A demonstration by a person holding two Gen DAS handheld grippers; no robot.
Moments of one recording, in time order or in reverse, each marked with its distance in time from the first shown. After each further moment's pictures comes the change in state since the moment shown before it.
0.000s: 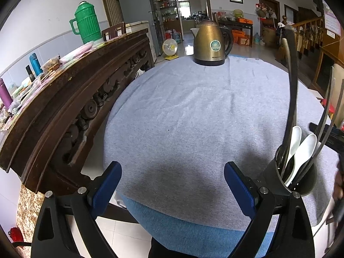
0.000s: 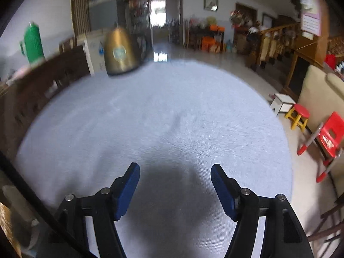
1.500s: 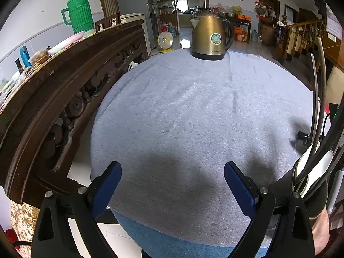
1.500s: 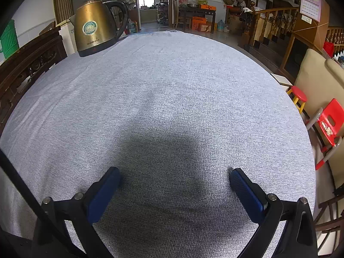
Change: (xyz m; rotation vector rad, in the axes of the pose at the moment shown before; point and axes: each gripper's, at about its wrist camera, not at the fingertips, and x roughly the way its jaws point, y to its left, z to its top) left arm 0.043 0.002 0.017 -0.013 0.045 -0.053; right arm 0.075 -0.026 -0.003 0.050 0.107 -0.066
